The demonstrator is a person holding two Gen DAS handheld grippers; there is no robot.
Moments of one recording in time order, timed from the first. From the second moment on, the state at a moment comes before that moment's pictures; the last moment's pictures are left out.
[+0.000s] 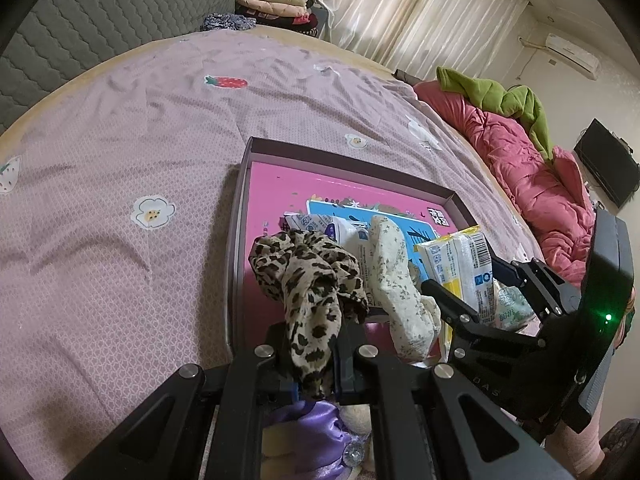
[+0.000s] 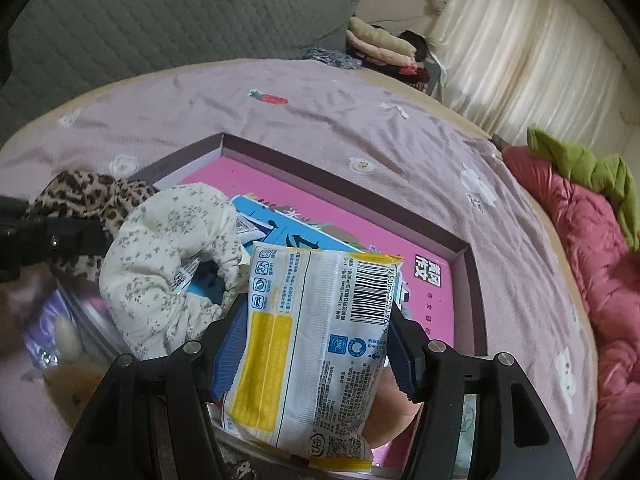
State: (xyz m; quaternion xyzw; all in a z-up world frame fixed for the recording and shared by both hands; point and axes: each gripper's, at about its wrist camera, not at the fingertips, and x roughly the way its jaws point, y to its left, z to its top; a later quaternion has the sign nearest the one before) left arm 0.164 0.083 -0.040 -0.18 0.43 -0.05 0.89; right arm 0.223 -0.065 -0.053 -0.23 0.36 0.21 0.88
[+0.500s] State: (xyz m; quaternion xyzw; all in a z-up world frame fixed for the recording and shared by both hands) left arm 0.167 0.085 -0.045 -0.19 0.43 -0.05 0.88; right arm 0.227 -0.076 -0.054 -0.18 0.39 0.22 0.88
